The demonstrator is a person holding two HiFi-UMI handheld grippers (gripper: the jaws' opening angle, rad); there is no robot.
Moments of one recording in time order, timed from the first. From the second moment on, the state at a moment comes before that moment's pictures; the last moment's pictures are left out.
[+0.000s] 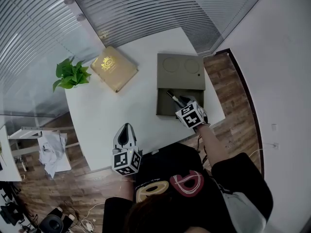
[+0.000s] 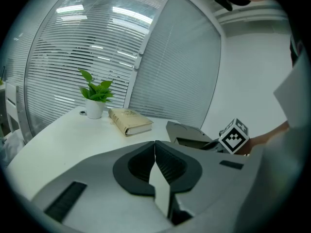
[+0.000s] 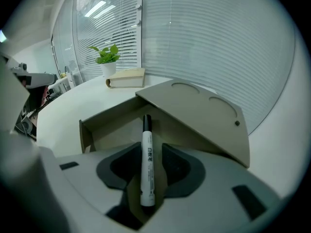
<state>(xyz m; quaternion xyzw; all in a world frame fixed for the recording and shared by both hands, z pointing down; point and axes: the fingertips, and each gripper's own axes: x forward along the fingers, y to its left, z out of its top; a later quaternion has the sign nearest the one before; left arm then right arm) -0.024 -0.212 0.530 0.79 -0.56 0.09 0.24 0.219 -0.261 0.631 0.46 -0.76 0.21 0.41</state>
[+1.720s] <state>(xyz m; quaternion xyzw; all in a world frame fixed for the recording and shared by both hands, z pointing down) -0.028 -0.180 0.499 0.84 -0.50 0.05 0.22 0.108 -0.179 0.532 0.53 -0.82 0.15 0.18</state>
